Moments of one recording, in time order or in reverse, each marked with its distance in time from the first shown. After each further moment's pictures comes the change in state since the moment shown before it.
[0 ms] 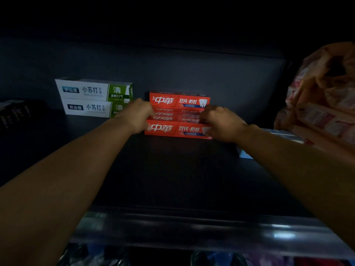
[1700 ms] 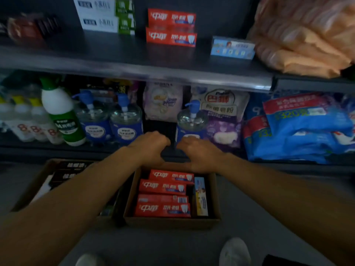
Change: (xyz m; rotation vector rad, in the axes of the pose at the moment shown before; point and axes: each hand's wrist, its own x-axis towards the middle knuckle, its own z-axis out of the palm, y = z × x) left_hand -0.380 0.138 0.076 -0.087 -0.465 0.248; right_hand -0.366 -0.183 0.073 0.255 -0.268 -0.247
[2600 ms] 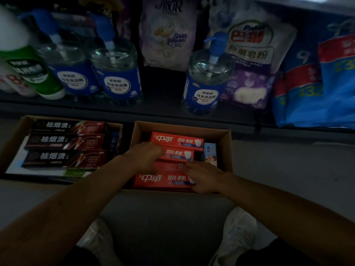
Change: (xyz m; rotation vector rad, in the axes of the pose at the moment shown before) left_hand 0.020 -0.037 0.166 -0.148 -0.370 -0.009; right_hand -0.017 -0.003 0.190 0.239 -0.495 -0.063
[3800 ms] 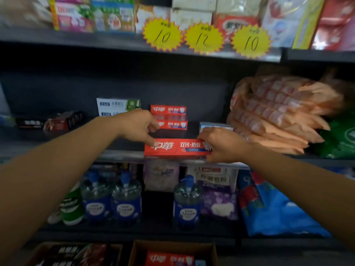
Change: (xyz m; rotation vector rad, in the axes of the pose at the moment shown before) left_hand -0.192 0.075 -0.377 0.109 0.658 -0.012; right_hand -0.189 -0.043 -0.382 -0.565 0.752 0.226
